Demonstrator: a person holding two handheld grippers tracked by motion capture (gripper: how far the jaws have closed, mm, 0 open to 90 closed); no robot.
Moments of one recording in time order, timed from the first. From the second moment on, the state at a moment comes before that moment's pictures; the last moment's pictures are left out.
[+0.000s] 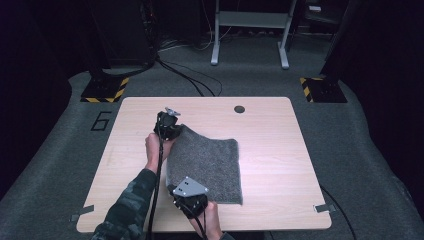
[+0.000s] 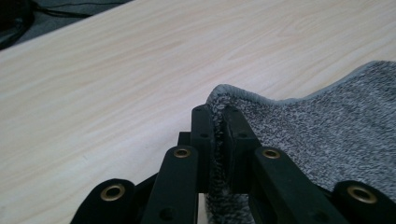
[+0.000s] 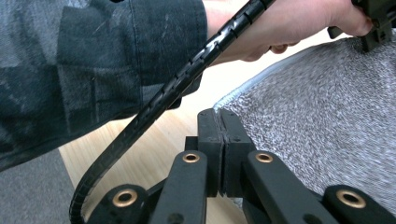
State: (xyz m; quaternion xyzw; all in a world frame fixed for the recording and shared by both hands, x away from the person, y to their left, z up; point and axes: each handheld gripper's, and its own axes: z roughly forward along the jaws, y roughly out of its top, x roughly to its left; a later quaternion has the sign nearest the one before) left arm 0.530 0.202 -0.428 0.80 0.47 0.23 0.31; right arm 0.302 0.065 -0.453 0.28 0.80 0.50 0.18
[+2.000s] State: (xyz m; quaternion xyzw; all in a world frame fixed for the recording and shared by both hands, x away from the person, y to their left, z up) left arm 0.558 0.050 -0.472 0.84 0.41 0.13 0.33; right arm 0.299 -0.080 -0.503 0.42 0.78 0.42 0.20
